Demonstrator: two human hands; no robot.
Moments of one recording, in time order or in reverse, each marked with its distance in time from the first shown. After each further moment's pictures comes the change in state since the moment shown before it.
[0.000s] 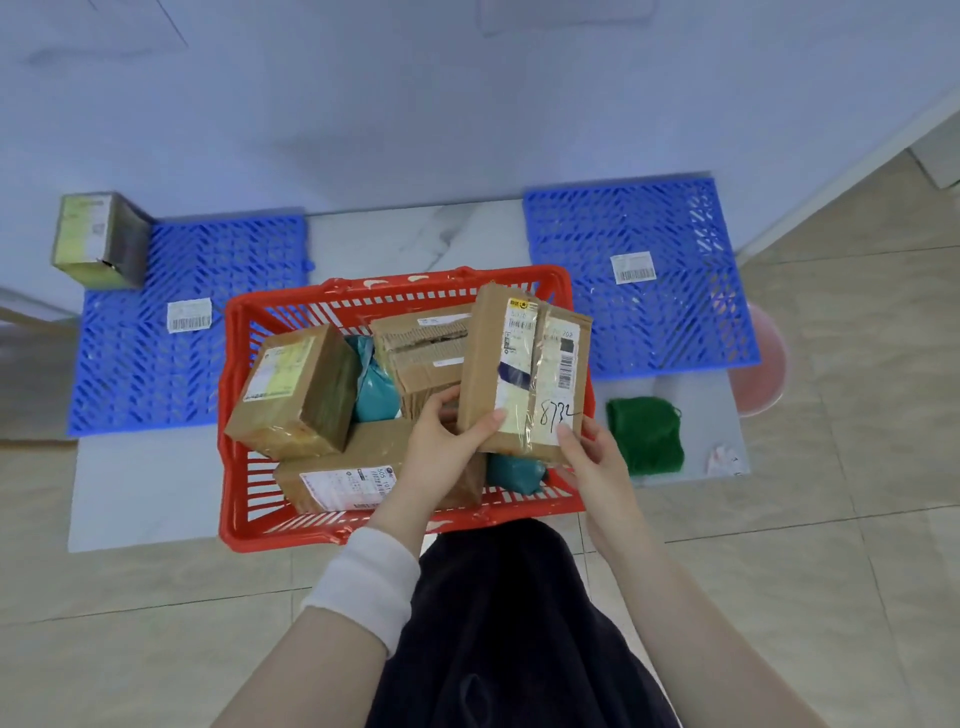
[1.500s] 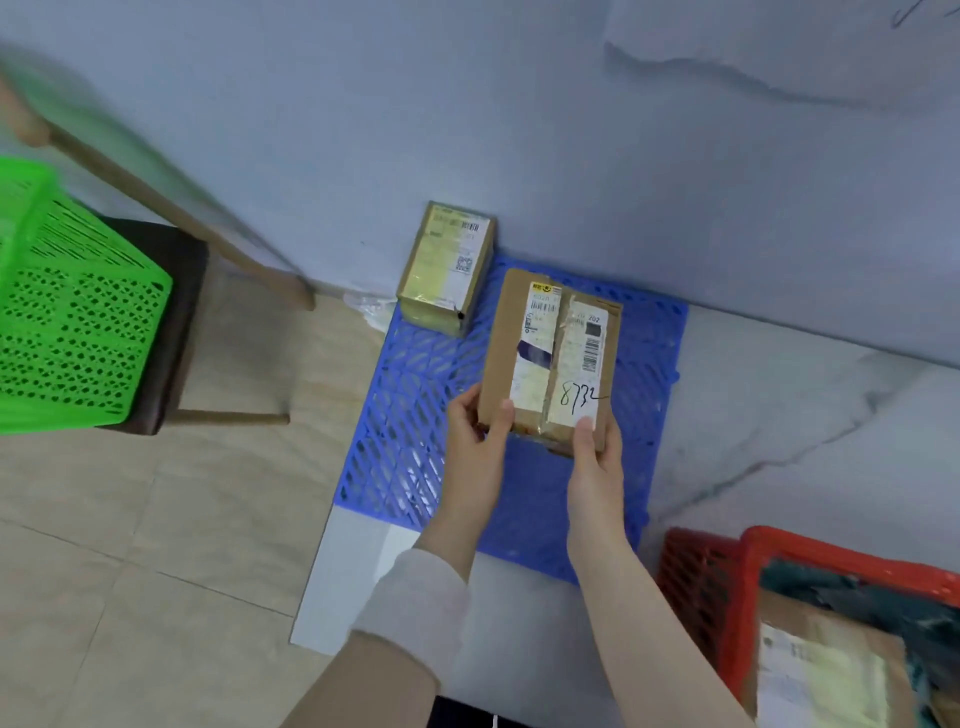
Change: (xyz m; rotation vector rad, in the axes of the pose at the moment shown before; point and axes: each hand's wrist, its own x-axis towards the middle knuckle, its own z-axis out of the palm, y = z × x) left_hand 0.248 -0.078 -0.451 -0.422 0.400 -0.012; right_hand 0.150 0.024 0.579 -0.123 -0.070 -0.017
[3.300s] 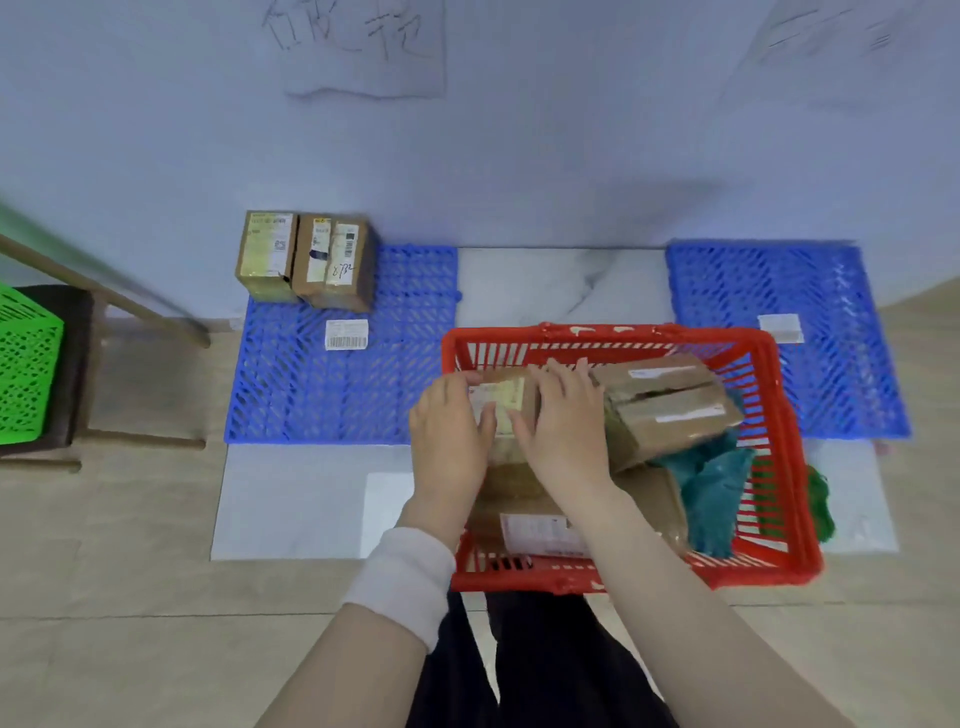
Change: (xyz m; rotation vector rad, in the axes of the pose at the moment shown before) left_hand -0.280 -0.001 0.130 0.941 -0.033 0.597; right_hand -0.175 -0.040 -0.274 -1.100 0.098 -0.516
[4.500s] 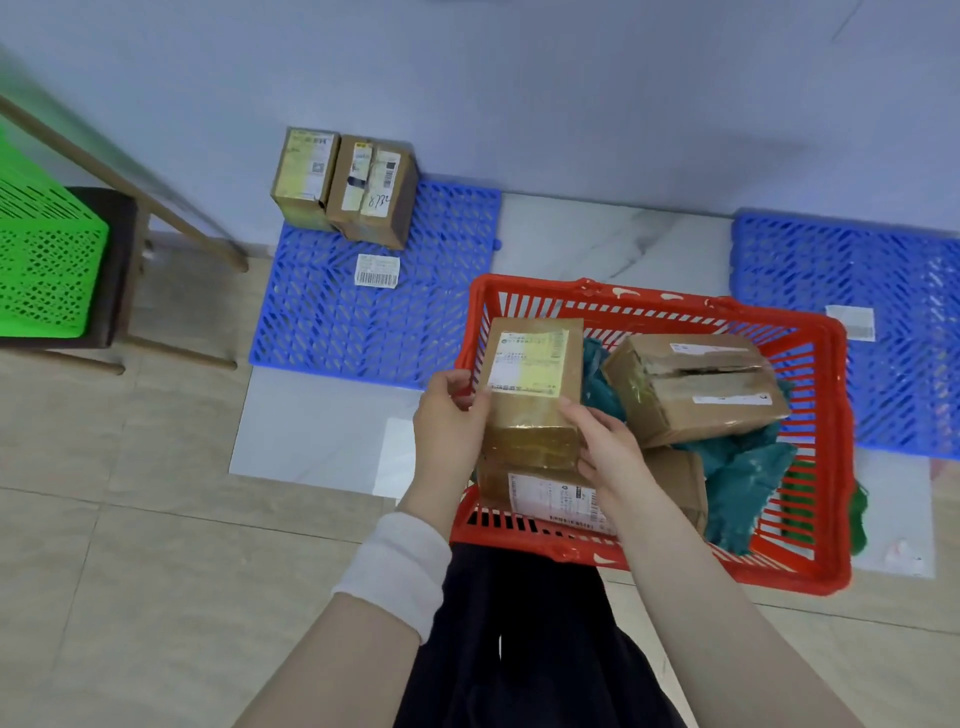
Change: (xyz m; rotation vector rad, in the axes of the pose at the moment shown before) left_hand -0.030 -0.022 0.017 -0.508 0.005 -0.505; right_hand -0.017 0.065 0.039 1.097 -0.350 0.774
